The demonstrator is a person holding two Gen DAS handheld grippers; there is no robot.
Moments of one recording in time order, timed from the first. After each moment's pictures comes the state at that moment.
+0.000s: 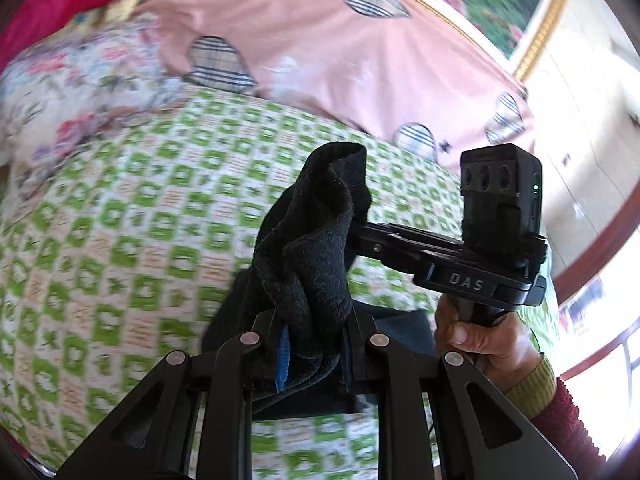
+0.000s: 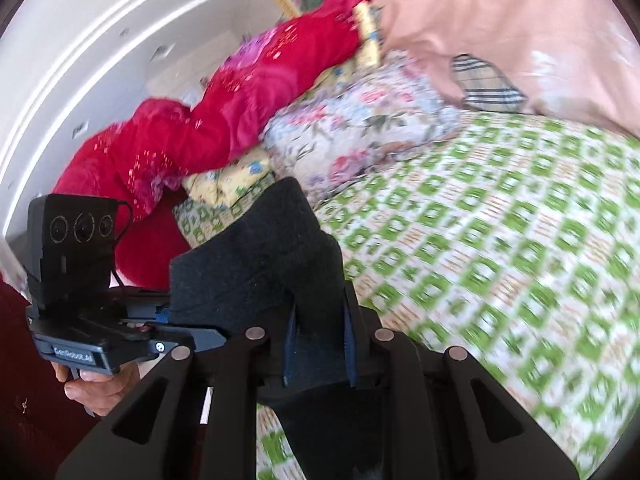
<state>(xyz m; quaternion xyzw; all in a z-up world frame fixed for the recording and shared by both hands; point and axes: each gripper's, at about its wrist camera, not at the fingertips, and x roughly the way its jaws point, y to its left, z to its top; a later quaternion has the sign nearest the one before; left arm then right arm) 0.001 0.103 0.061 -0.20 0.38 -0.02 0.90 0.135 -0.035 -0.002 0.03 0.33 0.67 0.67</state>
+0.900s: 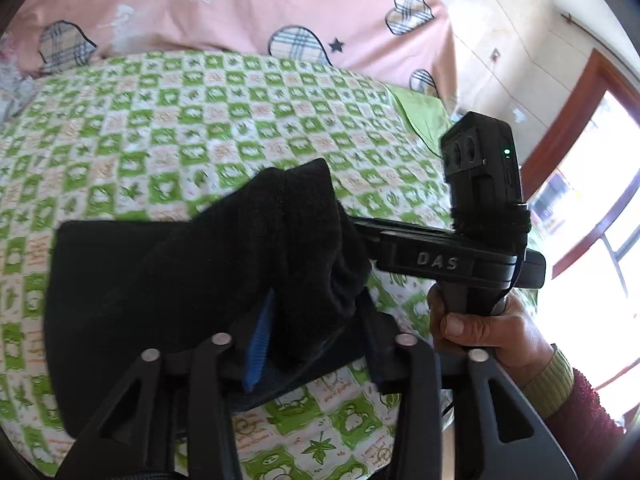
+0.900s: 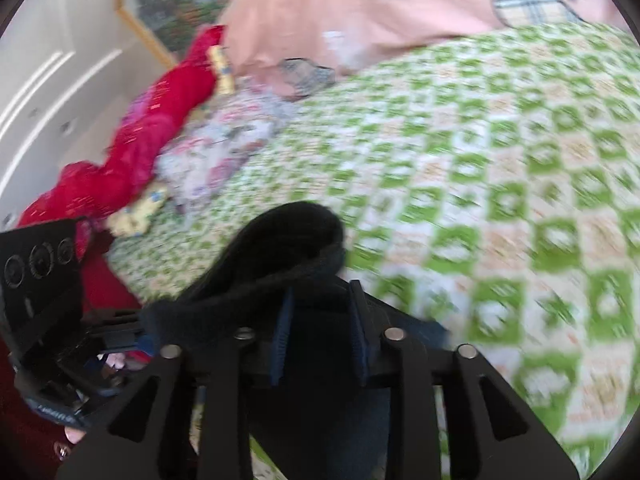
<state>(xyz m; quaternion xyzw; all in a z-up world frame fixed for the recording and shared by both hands) 0.043 -0.047 -0.021 -0.11 0.44 -0.18 0.88 0.142 -0.202 -0.095 0.12 0.39 0.47 0.78</state>
